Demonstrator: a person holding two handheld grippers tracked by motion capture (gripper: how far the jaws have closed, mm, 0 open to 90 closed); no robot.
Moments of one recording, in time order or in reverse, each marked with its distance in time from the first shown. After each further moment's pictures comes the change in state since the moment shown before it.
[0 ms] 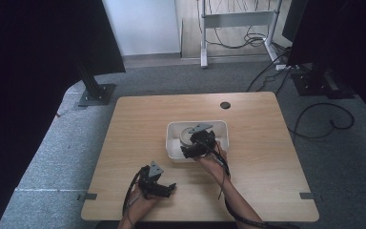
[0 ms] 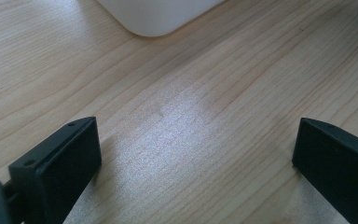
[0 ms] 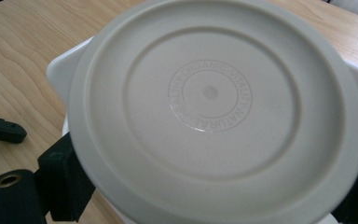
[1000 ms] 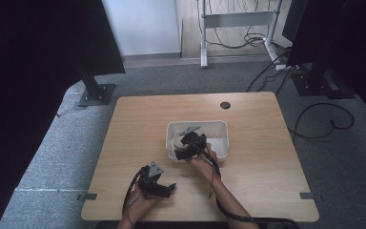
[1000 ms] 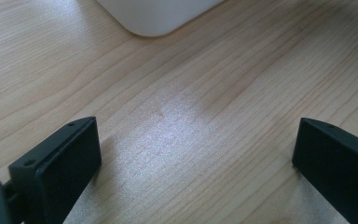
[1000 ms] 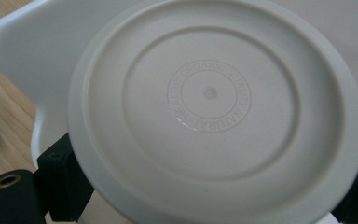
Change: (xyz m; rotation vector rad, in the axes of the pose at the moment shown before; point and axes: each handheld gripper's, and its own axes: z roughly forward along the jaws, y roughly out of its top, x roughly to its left) left arm 0.000 0.000 0.000 -0.002 -0.004 -0.001; right arm 0.010 -0.004 0.043 0.106 0.020 0.003
